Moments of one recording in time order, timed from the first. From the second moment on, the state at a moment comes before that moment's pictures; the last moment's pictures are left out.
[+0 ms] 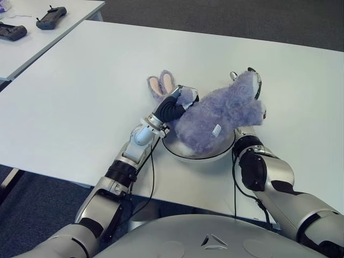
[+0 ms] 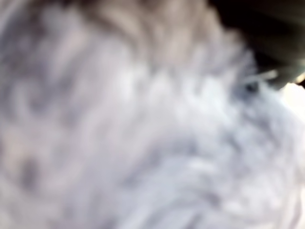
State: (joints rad) left arm -0.31 0.16 -0.33 0.37 0.11 -0.69 -0.16; right arm -0.73 -0.06 -0.41 1.20 -0.03 -0.56 -0.33
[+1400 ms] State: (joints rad) left arm -0.34 0.17 -0.33 0.43 0.11 -0.85 -0.18; right arm -0.73 -0.06 -0.40 1.20 -0.03 -0.56 -0.34
